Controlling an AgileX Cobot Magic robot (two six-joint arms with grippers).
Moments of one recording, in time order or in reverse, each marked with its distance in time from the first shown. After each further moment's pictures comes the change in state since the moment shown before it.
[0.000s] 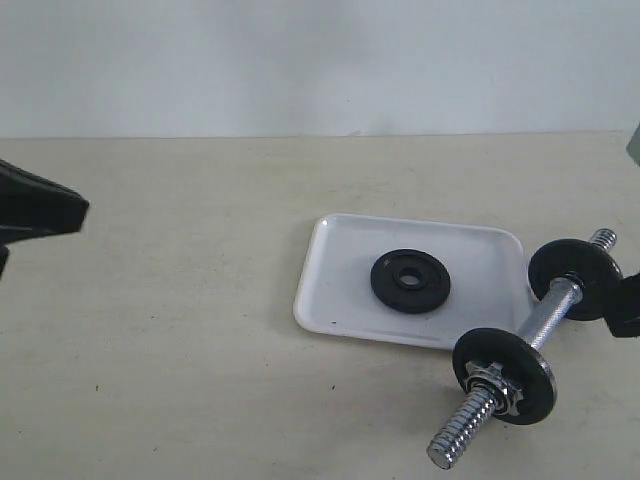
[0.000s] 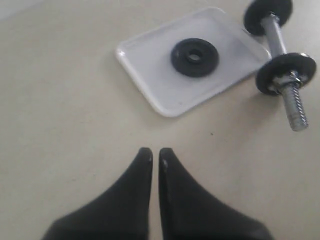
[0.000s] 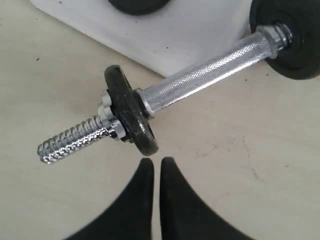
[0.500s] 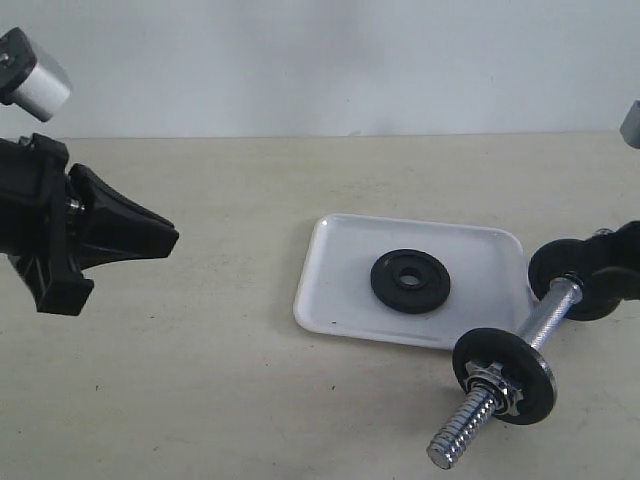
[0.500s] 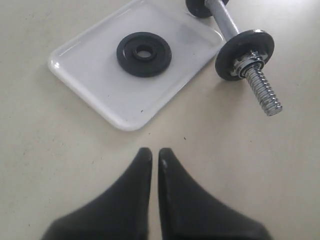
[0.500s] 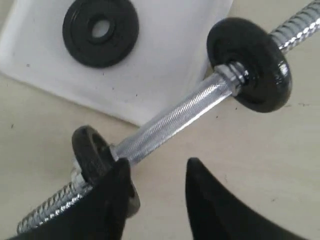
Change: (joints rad) left arm -0.004 0.261 -0.004 -0.327 0.015 0.514; right arm 0.000 0.070 0.000 -0.002 -0.181 0.117
